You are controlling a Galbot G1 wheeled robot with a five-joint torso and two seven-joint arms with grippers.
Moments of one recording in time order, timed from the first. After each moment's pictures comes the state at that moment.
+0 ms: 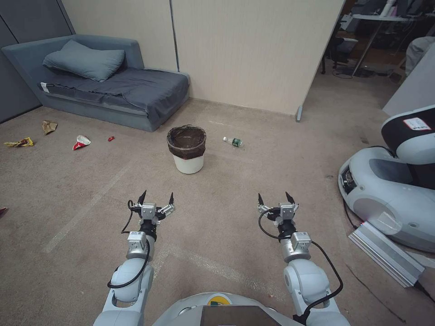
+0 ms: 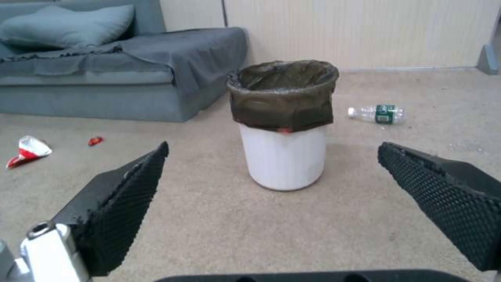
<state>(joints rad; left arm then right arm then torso) 1.55 -1.50 -0.55 -2.00 0.00 0.00 0.00 -1.55 1.50 0.55 2.00 0.00 0.00 0.00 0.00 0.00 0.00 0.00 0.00</state>
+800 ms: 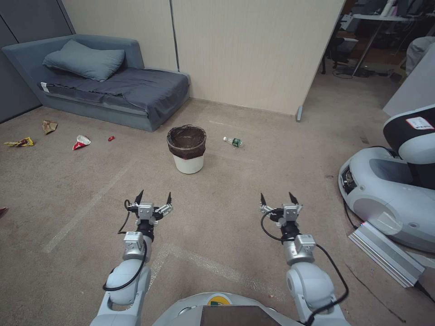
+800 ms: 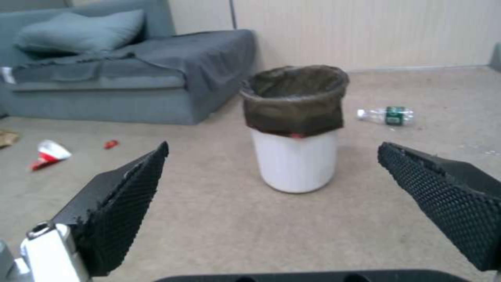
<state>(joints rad) 1.60 -1.48 -0.58 -2.11 0.00 0.06 -0.02 -1.63 1.53 0.58 2.11 0.00 0.01 0.01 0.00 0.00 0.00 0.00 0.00</state>
